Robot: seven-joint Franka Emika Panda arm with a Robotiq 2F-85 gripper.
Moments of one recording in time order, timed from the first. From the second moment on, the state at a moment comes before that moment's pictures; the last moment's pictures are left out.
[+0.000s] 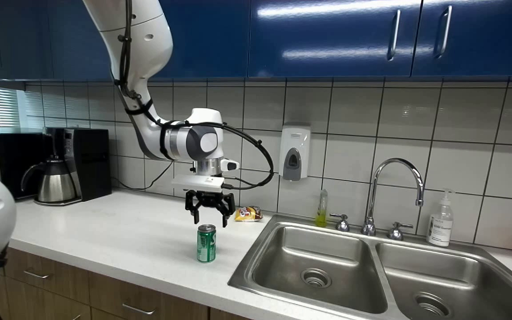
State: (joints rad) arm -0.04 0.15 -0.05 -2.36 -0.02 2.61 -0.19
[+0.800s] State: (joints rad) arm -0.04 -0.04 -0.05 -2.41 -0.02 2.44 -0.19
